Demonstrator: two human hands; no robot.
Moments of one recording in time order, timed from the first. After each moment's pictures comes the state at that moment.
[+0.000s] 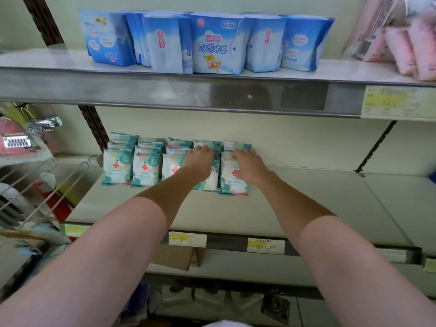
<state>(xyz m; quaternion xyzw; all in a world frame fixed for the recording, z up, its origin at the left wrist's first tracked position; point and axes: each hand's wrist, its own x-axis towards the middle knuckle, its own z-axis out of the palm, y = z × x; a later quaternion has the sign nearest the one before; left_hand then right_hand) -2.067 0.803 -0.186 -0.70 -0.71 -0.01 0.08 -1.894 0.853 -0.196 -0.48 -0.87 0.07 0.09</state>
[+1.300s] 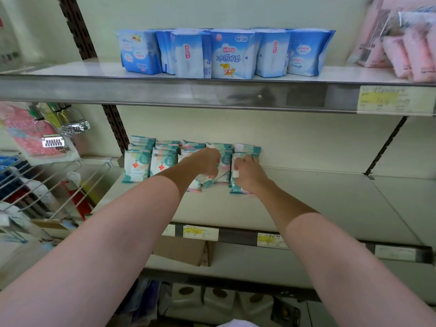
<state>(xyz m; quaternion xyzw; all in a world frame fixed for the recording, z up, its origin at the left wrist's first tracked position) -2.078 0.771 -0.142 -0.69 -0.71 0.00 -0.10 -1.915 0.809 -0.199 -0.49 -0.86 0.06 0.11</state>
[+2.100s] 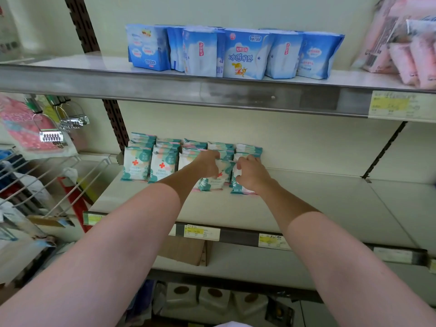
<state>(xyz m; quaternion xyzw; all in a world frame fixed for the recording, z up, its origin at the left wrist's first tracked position) -2.080 0.766 -0.156 -0.61 -0.75 -0.15 -0.21 -1.917 0.811 -0.194 -0.51 -0.85 0.08 0.11</state>
